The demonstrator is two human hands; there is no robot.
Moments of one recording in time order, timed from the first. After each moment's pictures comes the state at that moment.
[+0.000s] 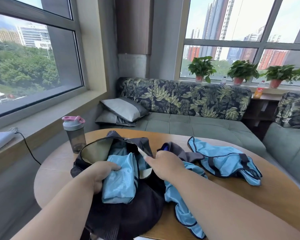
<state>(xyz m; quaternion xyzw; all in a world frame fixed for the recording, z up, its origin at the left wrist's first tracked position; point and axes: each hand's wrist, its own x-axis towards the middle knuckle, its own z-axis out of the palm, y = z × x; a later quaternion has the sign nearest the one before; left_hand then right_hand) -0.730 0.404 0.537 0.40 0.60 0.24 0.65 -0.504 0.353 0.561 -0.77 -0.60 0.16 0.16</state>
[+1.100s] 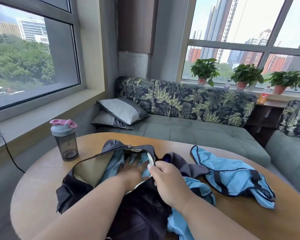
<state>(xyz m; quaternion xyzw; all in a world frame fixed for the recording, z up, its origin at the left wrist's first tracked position) -0.626 0.489 0.497 0.82 0.52 -0.04 0.21 -0.495 0.374 0.541 -0.62 -0.59 0.30 0.42</state>
